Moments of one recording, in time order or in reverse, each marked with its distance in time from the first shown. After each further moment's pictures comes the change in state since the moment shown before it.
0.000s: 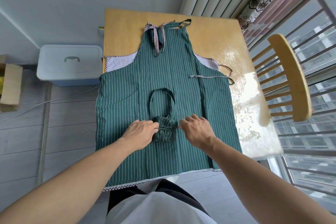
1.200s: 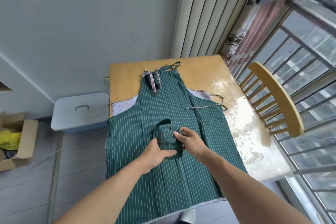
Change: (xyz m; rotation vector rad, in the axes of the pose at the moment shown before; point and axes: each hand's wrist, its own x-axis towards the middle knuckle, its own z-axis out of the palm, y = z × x) left_hand 0.002 0.053 -0.075 -1.075 -0.074 -0.353; right_hand 0.017 -0.031 -0.061 1.558 0.004 0.383
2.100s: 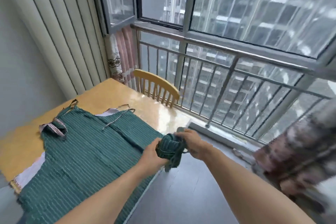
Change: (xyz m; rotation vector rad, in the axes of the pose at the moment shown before) left_hand -0.099 0.034 0.166 0.647 -0.441 0.520; right_hand -0.255 0.057 -0.083 0.443 0.721 -0.057
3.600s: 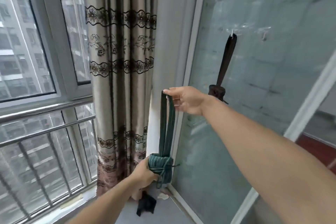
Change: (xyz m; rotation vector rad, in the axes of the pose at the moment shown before) left_hand 0.060 0.411 0.664 0.244 -1.087 0.510; right_hand -0.416 -0.073 -0.698 0.283 0.871 -0.306
